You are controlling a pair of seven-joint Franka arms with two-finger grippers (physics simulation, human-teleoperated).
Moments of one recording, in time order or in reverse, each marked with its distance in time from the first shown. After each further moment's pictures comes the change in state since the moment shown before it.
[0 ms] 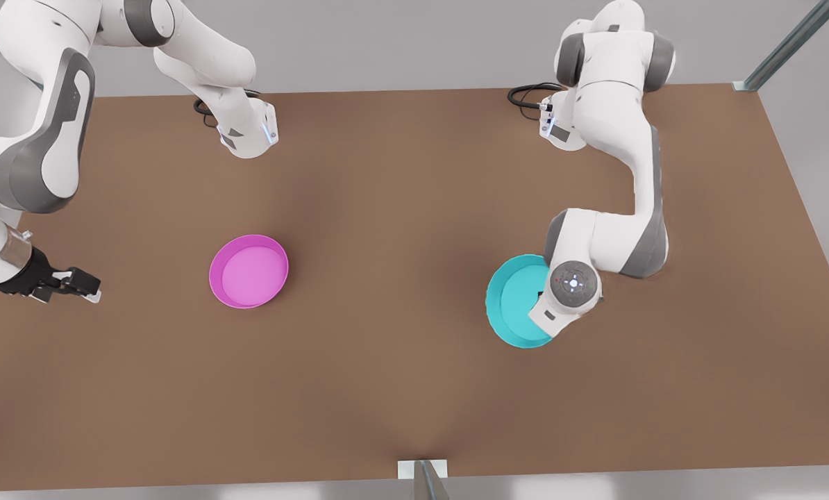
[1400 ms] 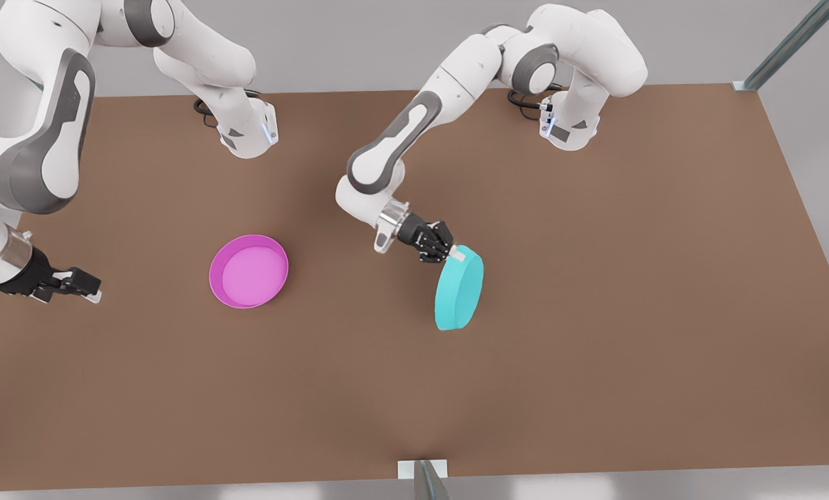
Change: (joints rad) left arm -0.636 0.326 -0.006 0.001 0.952 -0.210 -0.761; right arm 0.000 0.001 0.000 0.000 0.000 -0.002 0.000
